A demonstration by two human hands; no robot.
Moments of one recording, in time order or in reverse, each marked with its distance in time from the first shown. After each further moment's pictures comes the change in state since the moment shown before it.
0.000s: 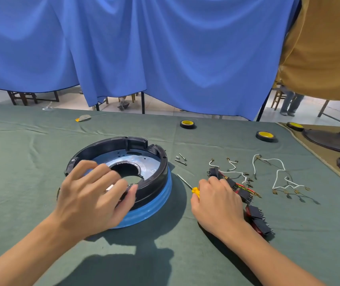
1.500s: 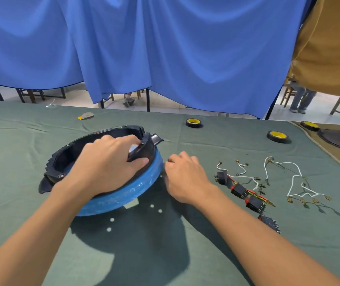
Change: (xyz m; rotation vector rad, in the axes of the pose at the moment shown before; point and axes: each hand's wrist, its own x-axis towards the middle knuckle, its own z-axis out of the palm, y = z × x) left_hand 0.057 -0.035 0.037 -0.187 -0.652 -0.563; right_hand 0.081 -0.049 0.018 -0.040 -0.012 -0.458
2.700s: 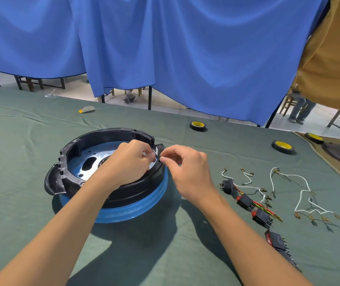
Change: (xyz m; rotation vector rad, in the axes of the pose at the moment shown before) left_hand 0.026 0.005 0.039 -0.463 -0.257 -0.234; right_hand 0.012 -0.008 -0.012 0.719 0.393 0.101
